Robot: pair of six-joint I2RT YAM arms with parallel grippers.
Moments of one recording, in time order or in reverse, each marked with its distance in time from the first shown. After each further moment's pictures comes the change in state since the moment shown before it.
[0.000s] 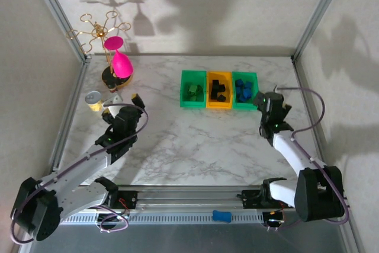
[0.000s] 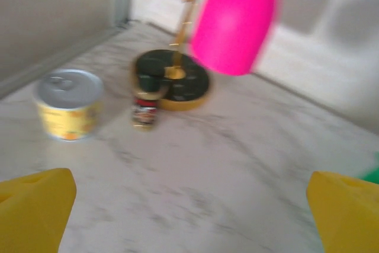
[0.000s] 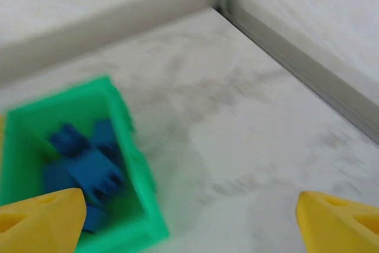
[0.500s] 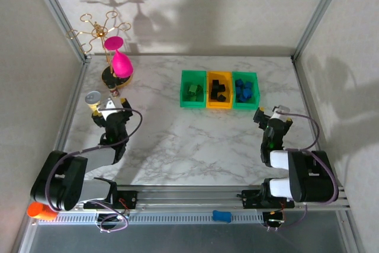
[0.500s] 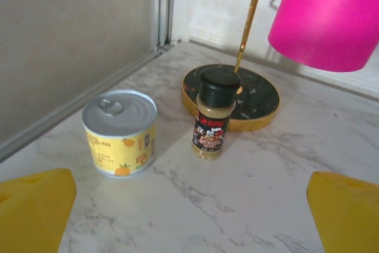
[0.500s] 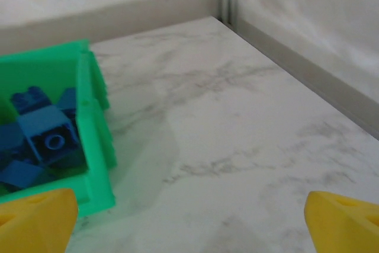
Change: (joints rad) left arm 0.269 0.277 -0.254 0.736 0.210 0.331; right arm -0.095 0.182 -0.371 0.799 -0.166 -0.188
